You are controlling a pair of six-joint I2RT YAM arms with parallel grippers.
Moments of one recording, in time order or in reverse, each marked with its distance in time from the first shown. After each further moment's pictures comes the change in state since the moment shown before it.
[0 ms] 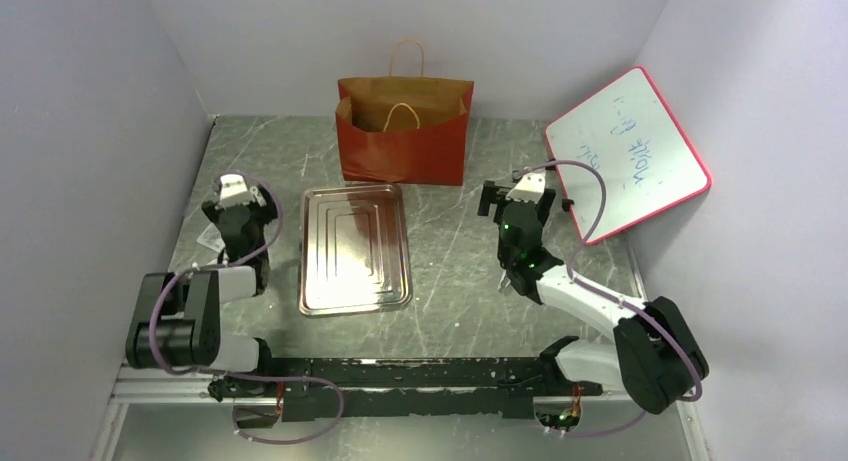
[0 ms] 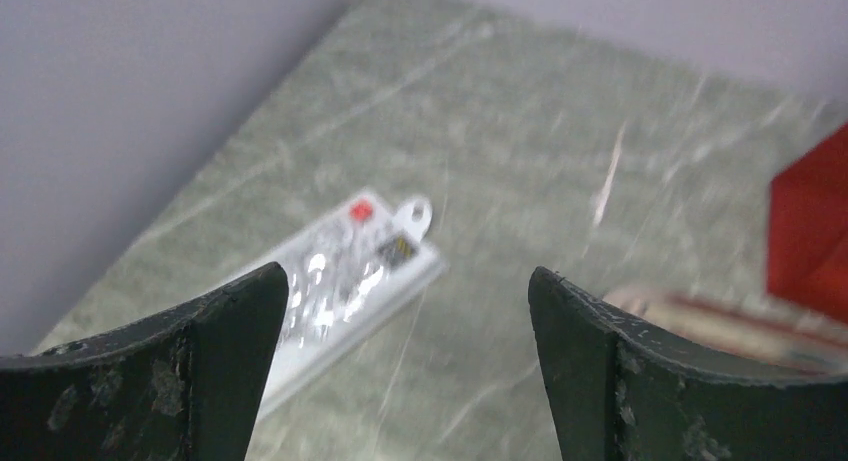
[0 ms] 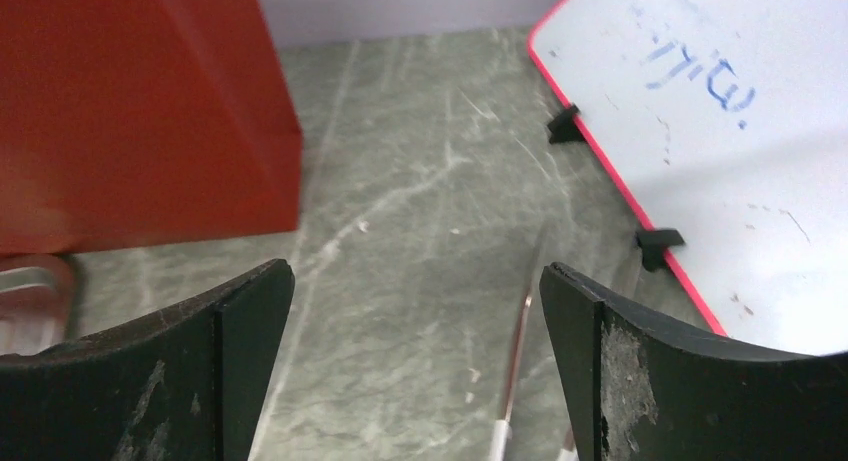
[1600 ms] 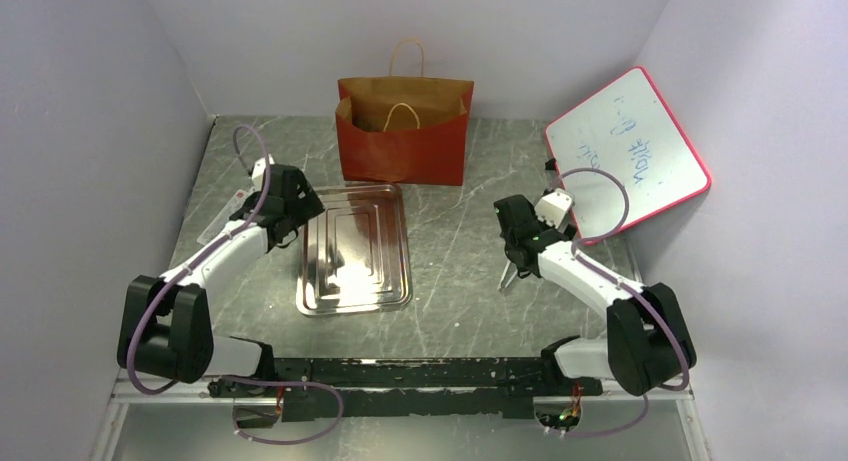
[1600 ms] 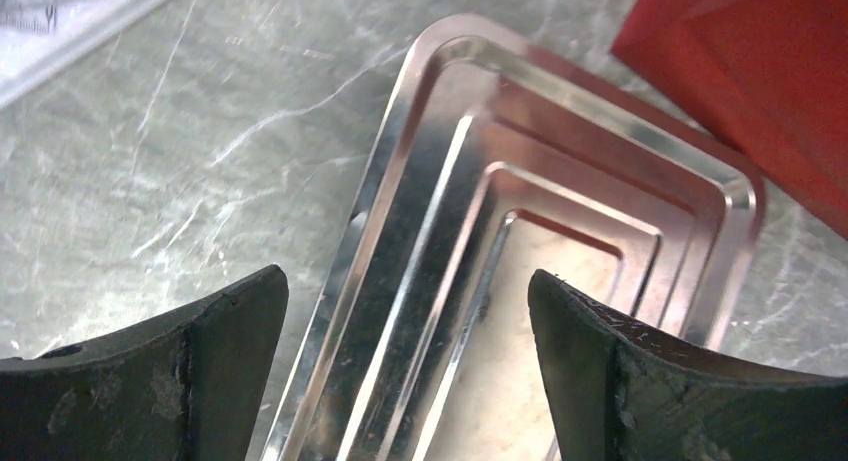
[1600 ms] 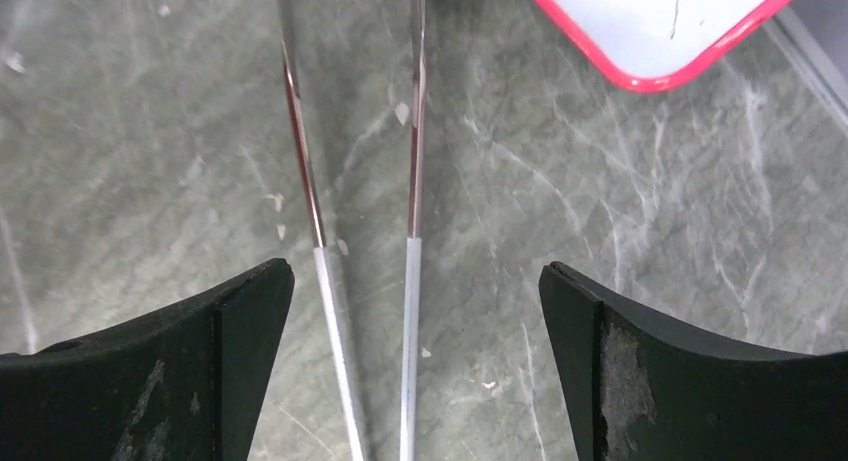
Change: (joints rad) left arm -0.284 -0.089 0.542 -1.271 -0.015 -0.602; right arm -0.089 0.075 0.190 -0.911 0.128 0.653
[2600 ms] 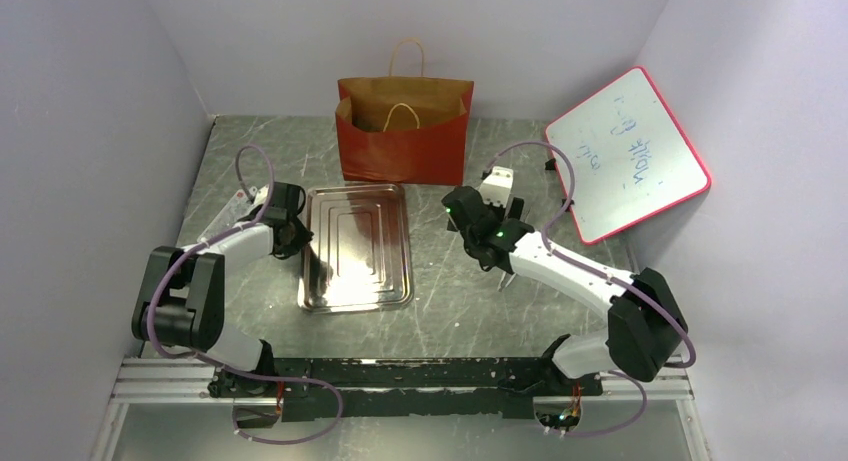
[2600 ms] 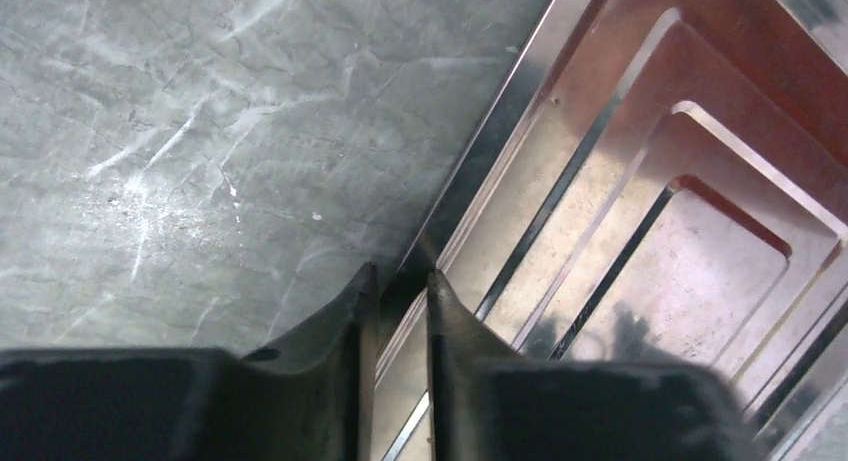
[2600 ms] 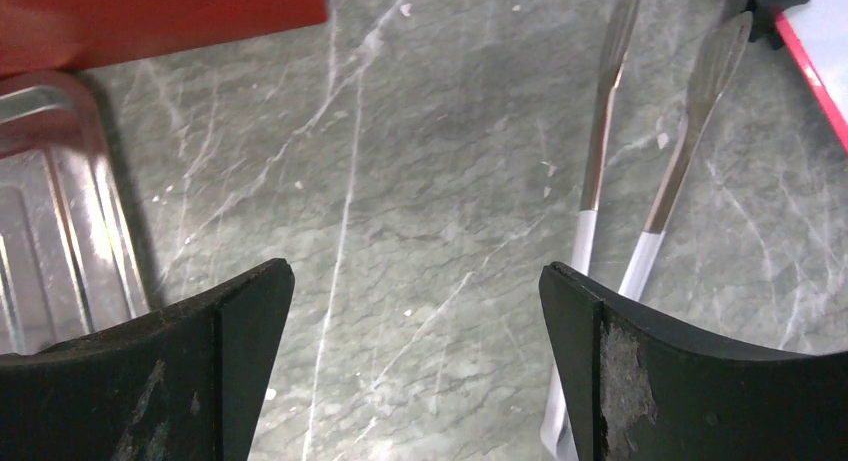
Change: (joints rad) left arm 0.075 0.158 -0.109 0.007 0.097 -0.138; right arm 0.307 0.081 0.221 -0.028 -0.036 -0.073
